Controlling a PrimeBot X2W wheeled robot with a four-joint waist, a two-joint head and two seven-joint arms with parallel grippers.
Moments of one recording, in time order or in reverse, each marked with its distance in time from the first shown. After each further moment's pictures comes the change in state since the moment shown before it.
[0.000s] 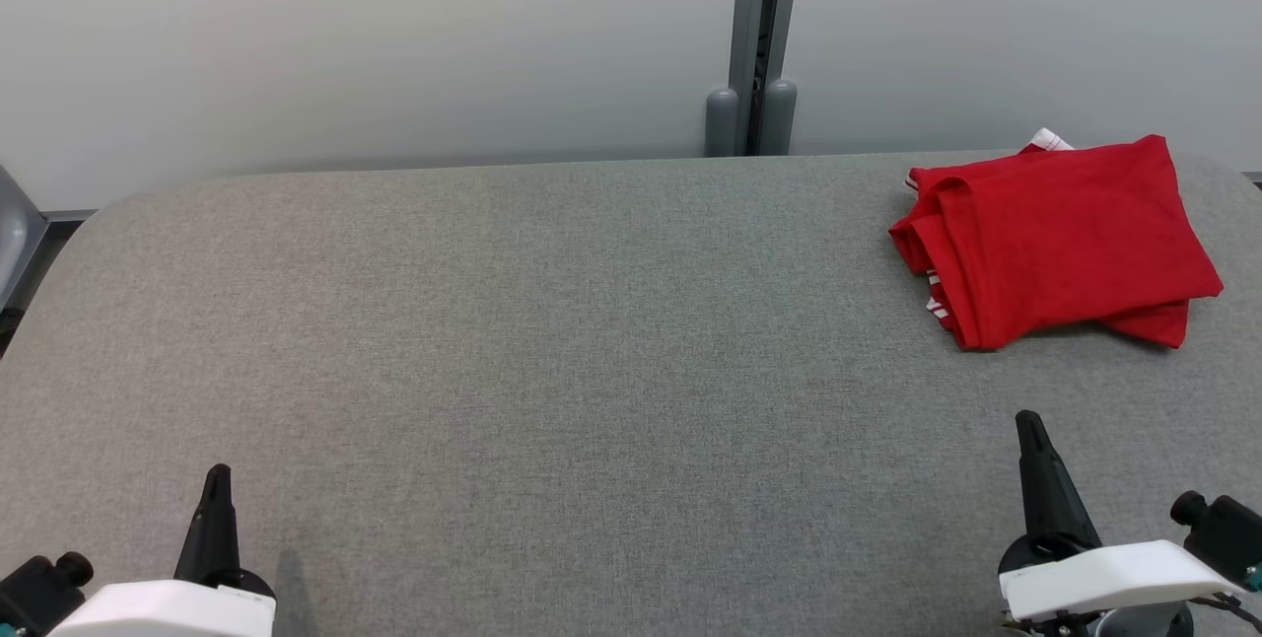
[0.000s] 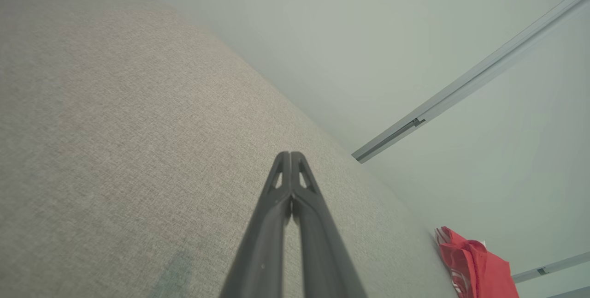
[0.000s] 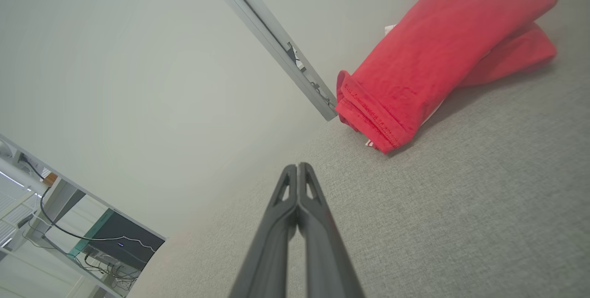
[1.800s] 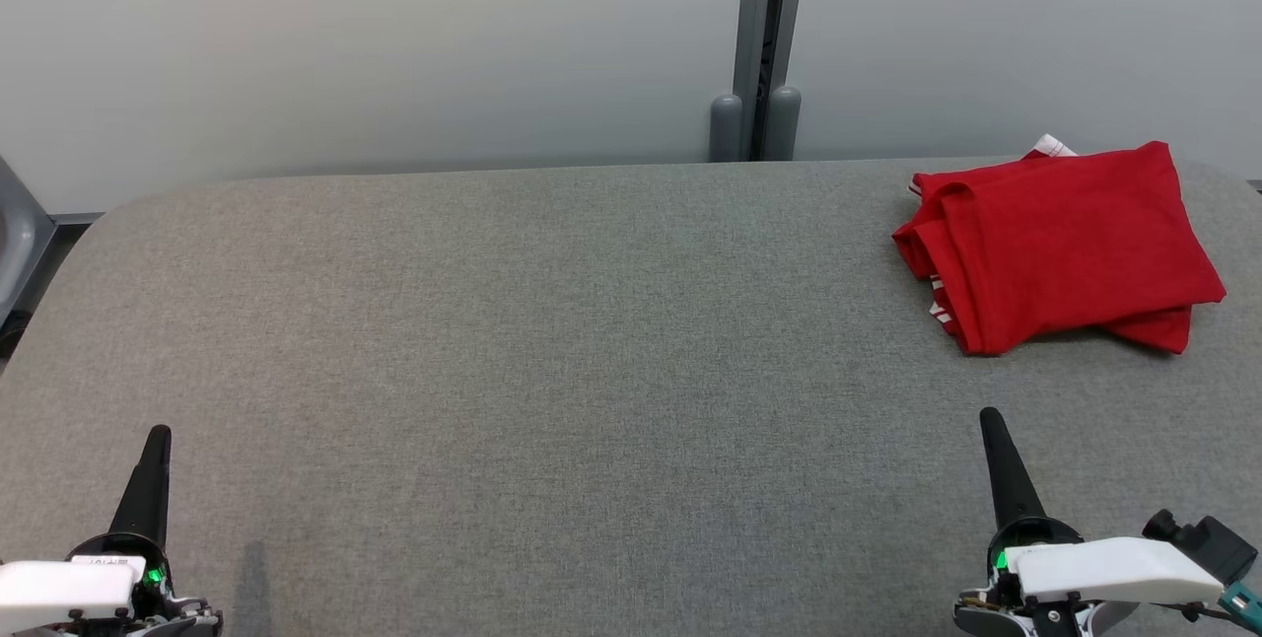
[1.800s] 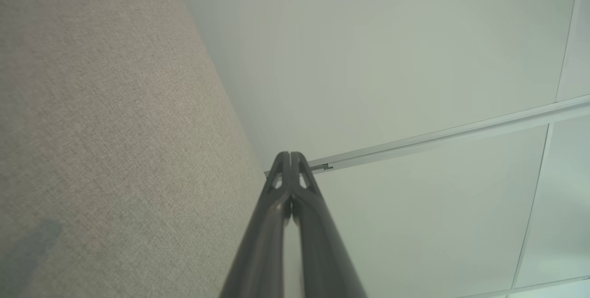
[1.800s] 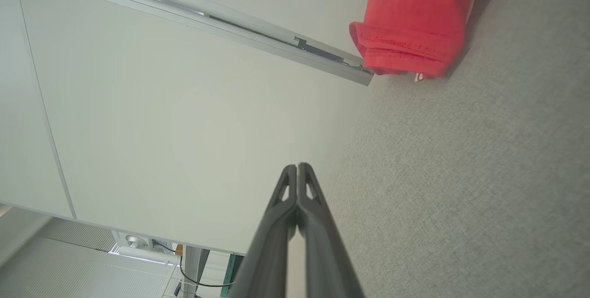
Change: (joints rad) left arm -0.077 0.008 0.174 0.003 -0.522 -0.016 0.287; right arm -0.002 0.026 0.078 -0.066 0.544 0.000 0.021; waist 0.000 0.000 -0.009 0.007
